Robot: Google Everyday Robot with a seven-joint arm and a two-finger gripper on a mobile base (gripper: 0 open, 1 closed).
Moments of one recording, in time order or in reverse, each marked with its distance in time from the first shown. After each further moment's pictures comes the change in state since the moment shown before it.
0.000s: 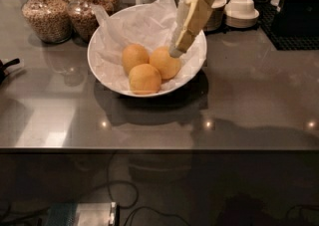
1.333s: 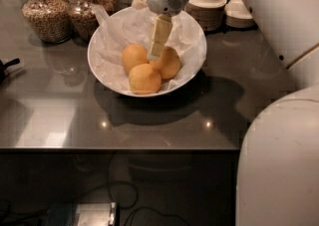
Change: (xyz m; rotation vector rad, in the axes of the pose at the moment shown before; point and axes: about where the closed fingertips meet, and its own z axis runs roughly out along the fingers) arm 0.088 -0.073 0.124 -0.135 0.195 0.081
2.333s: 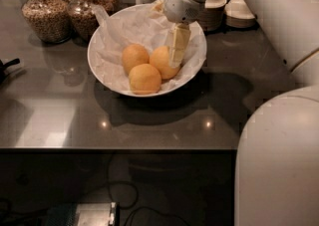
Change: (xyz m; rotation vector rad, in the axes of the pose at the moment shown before) arm 0.060 0.009 0.001 -0.047 0.088 -0.041
